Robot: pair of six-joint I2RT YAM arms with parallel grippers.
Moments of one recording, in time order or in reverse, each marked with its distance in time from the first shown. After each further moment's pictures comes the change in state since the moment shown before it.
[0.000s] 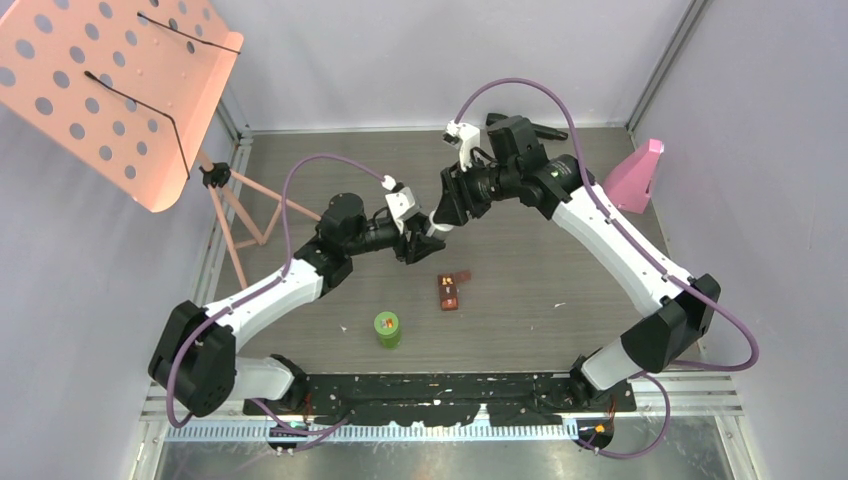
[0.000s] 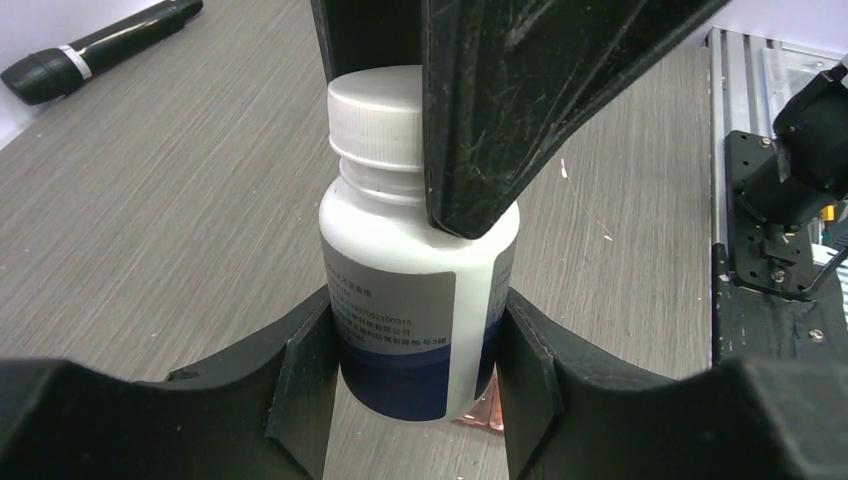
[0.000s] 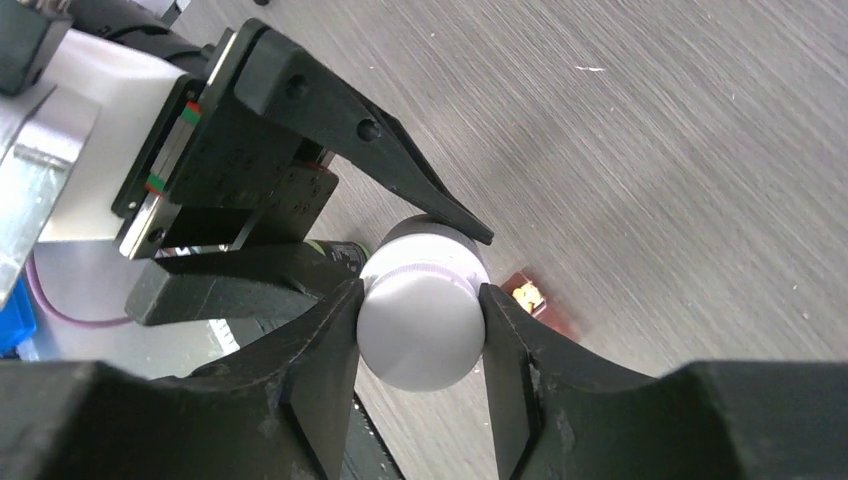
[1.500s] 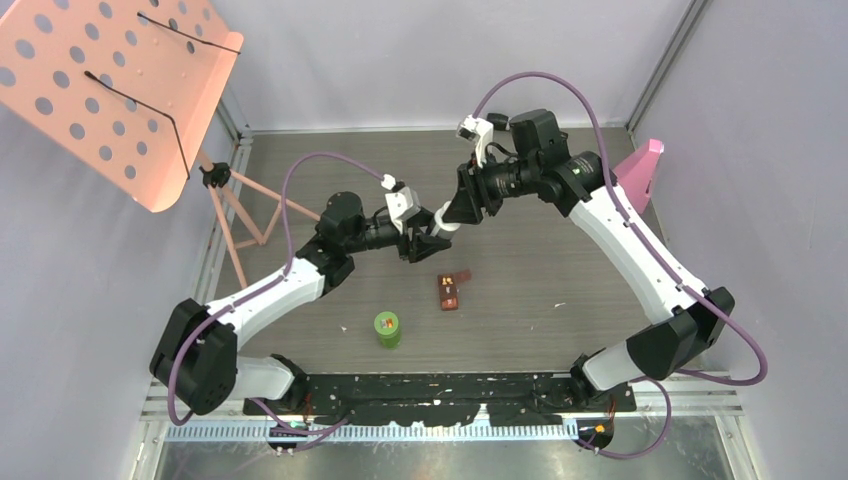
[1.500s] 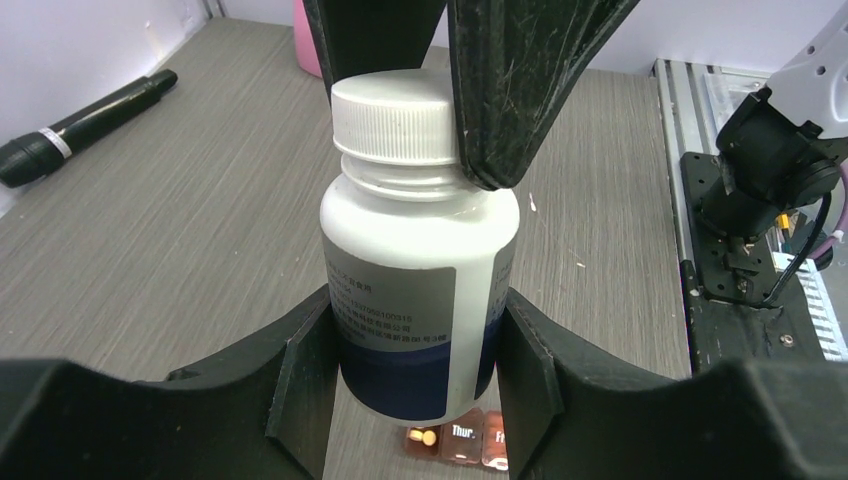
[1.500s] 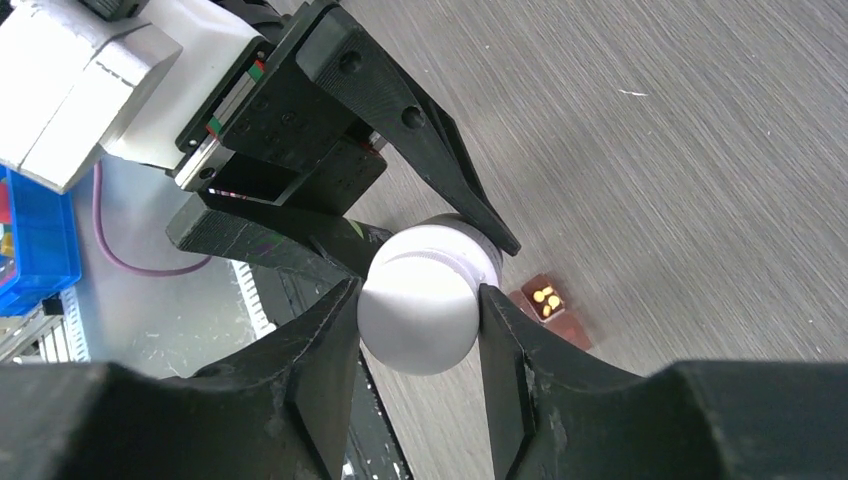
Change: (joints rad) left arm -0.003 0.012 0.000 0.111 0.082 -0.019; right arm -0.082 -0.048 0.009 -0.035 -0.172 -0.055
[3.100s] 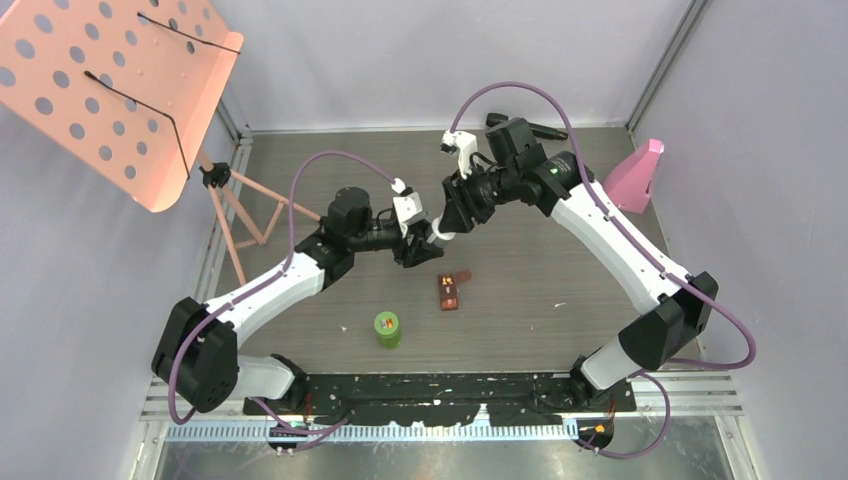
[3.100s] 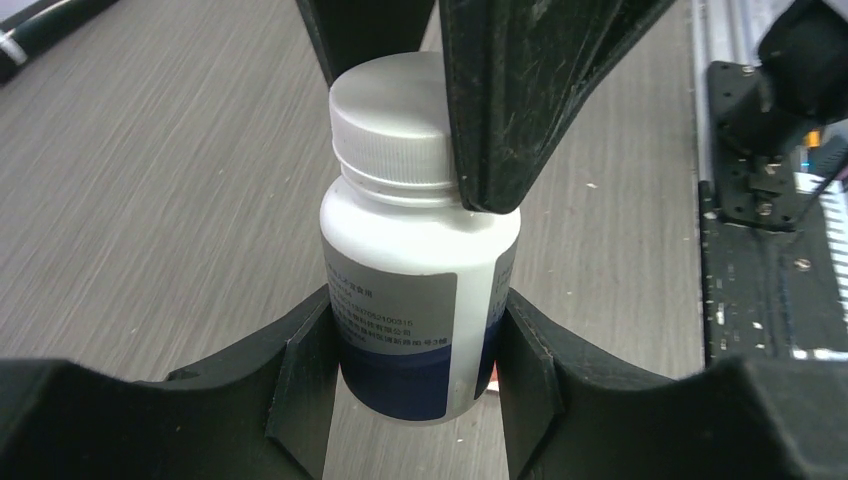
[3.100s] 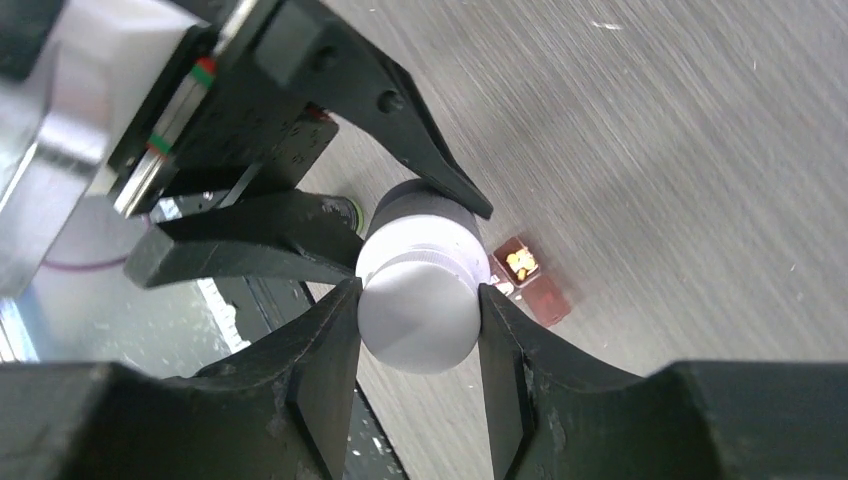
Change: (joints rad) left arm 0.012 0.012 0.070 -0.285 0.014 0.139; right arm 0.071 0.066 0.035 -0.106 0.122 -0.106
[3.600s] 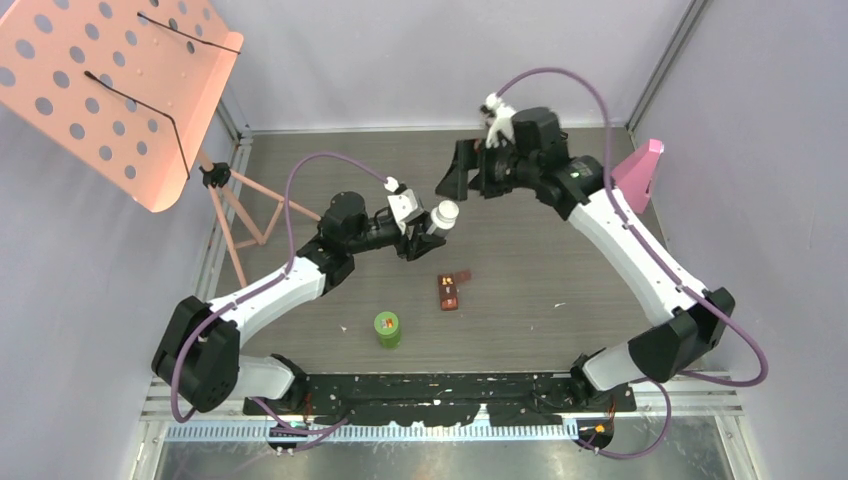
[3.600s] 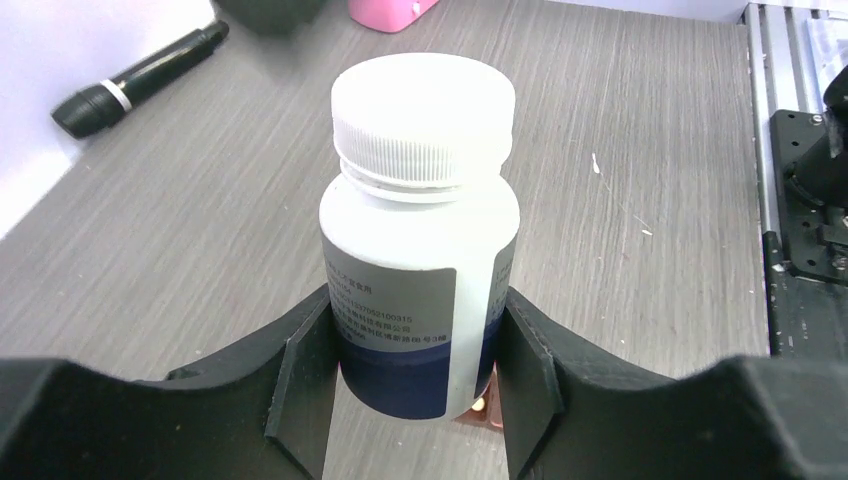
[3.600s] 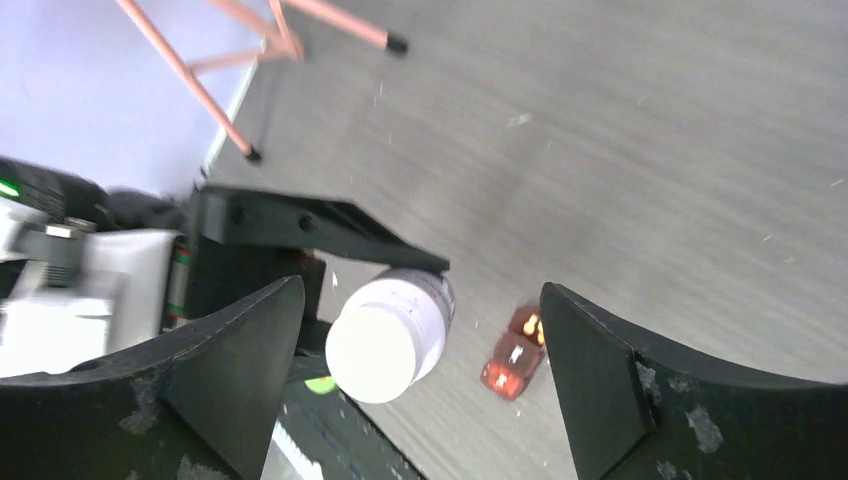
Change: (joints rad) left arm 0.000 0.002 -0.056 0.188 -0.105 -0.015; right arm -0.043 -0.063 -0.095 0.250 0.219 0.491
